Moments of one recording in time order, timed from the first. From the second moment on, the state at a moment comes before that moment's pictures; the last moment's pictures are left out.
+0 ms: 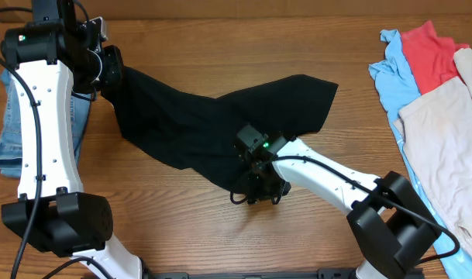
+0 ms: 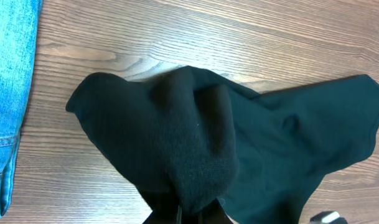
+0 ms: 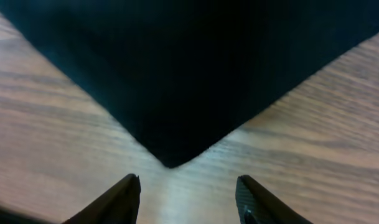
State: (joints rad) left arm 0.15 1.87 2.03 -1.35 0.25 -0.10; right arm 0.75 1.81 1.17 -0.95 -0.20 0.46
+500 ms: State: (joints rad) left arm 0.15 1.87 2.03 -1.36 0.25 -0.10; right arm 0.73 1.81 1.16 -0.89 -0.19 0.47
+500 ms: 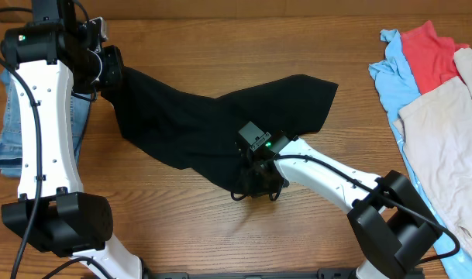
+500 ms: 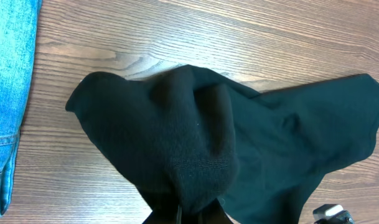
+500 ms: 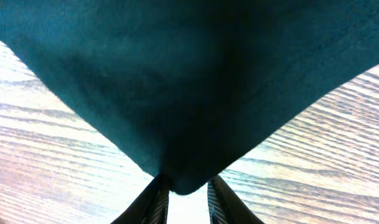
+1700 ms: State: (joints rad) left arm 0.15 1.87 2.03 -1.36 0.25 -0.10; right arm 0.43 1.80 1.41 -0.97 -0.23 0.26
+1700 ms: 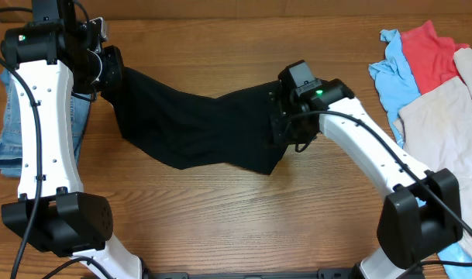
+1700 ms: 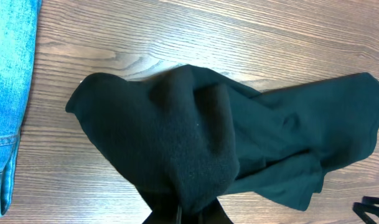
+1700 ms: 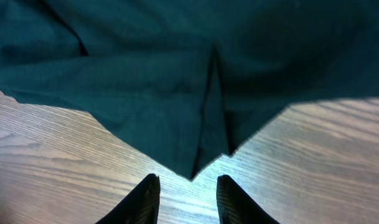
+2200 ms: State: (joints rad) left arm 0.15 1.87 2.03 -1.36 0.25 -0.10; right arm 0.43 2.01 1.40 -0.87 -0.25 0.20
